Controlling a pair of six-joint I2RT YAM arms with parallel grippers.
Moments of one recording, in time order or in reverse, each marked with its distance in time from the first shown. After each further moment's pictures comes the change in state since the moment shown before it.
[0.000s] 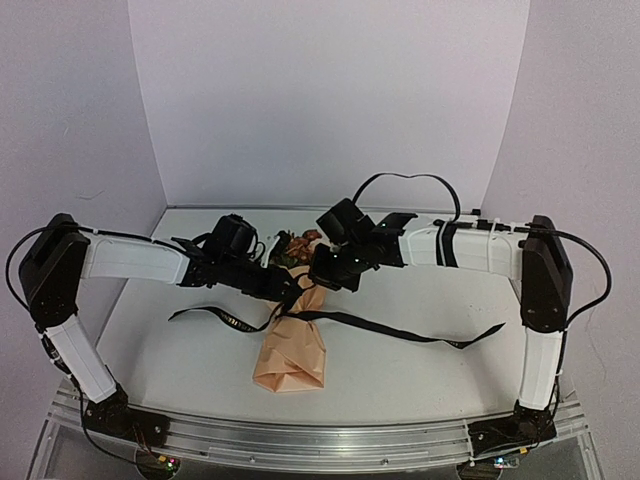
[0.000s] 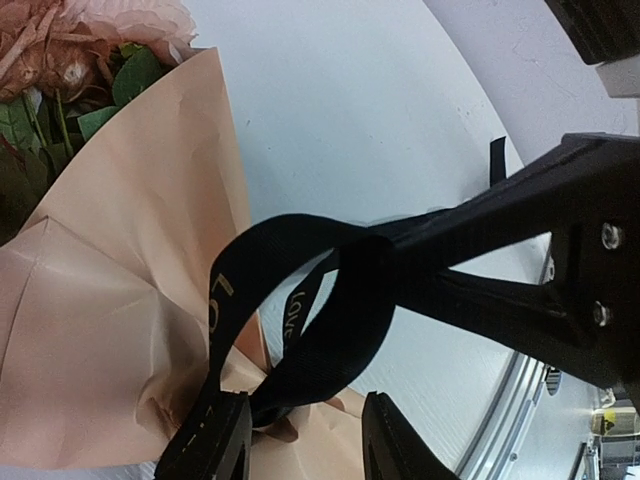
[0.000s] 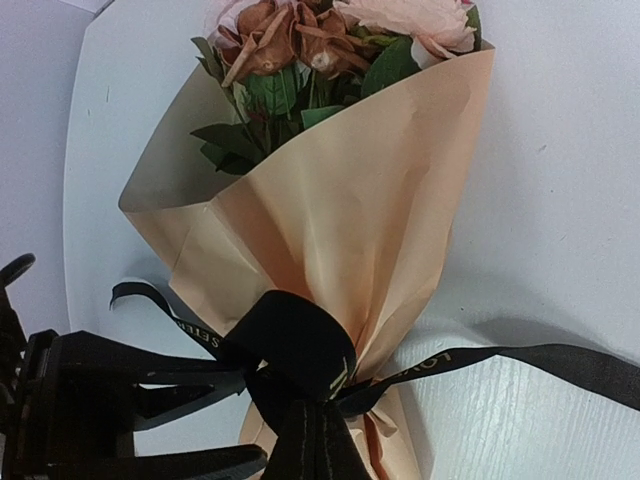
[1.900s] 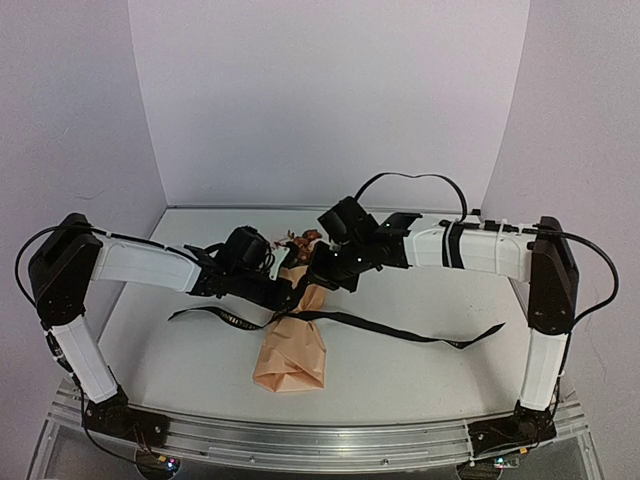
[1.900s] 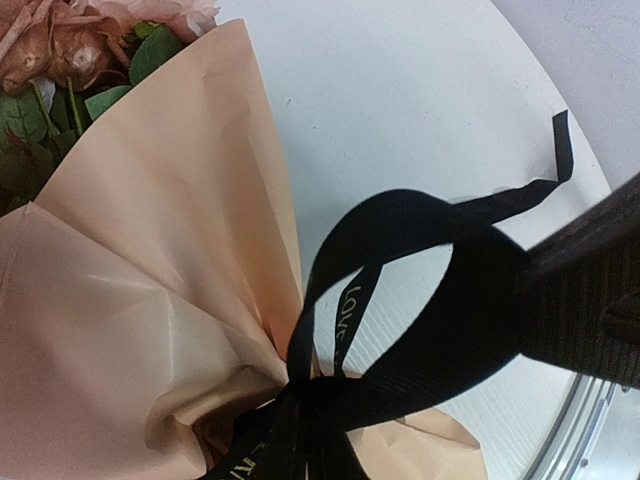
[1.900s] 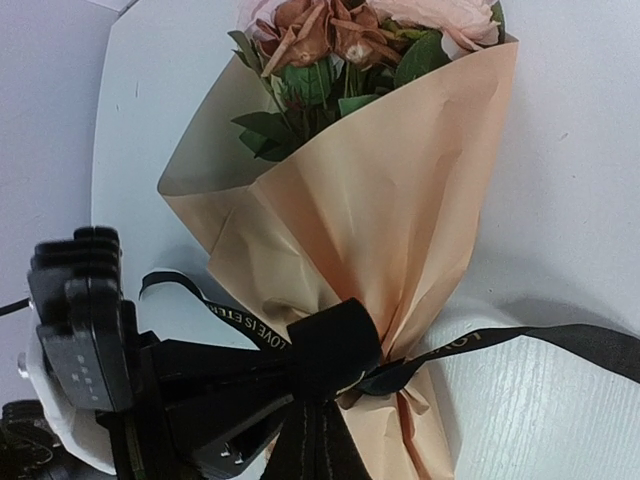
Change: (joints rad) left arm -0.073 0.048 0.003 -0.009 -0.183 0.081; right arm 0.012 -0.036 -0.018 0.027 -0.029 0.036
